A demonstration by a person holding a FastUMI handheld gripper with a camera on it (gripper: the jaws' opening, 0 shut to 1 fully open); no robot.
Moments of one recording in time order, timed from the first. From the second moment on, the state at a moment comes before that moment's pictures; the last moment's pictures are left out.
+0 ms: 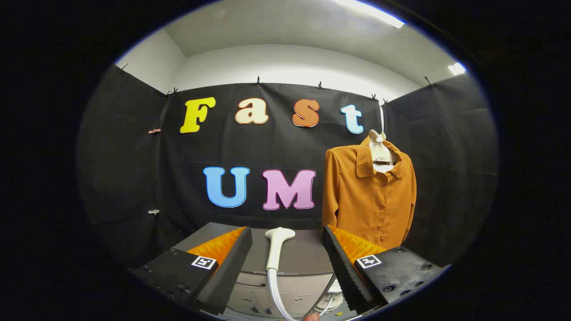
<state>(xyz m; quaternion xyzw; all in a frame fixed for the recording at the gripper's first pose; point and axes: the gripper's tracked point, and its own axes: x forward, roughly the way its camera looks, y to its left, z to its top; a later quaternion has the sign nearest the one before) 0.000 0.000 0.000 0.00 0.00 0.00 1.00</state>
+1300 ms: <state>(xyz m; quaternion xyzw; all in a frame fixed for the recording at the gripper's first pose) 0.081 0.051 -0.127 -0.01 0.17 0.00 0.99</state>
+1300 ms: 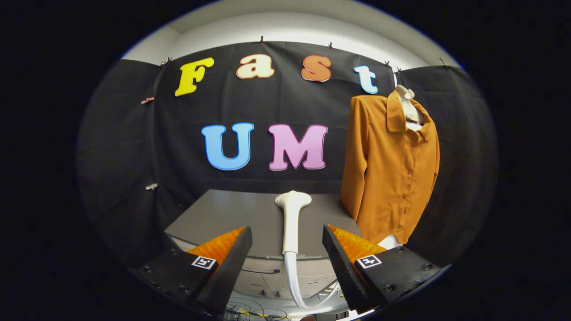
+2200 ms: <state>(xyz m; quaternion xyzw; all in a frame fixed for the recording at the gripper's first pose) 0.162 0.049 -0.261 -0.03 0.30 -0.03 0.95</state>
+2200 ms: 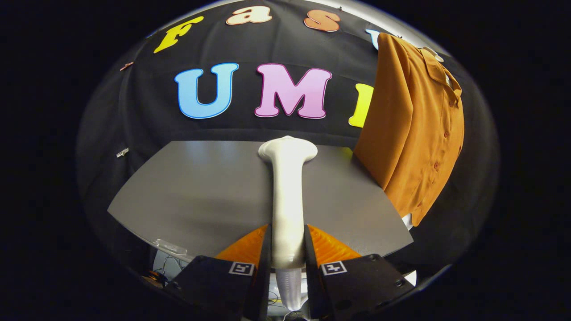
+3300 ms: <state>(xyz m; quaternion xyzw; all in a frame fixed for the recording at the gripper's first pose) 0.077 -0.017 -0.059 0.00 0.01 0.01 1.00</state>
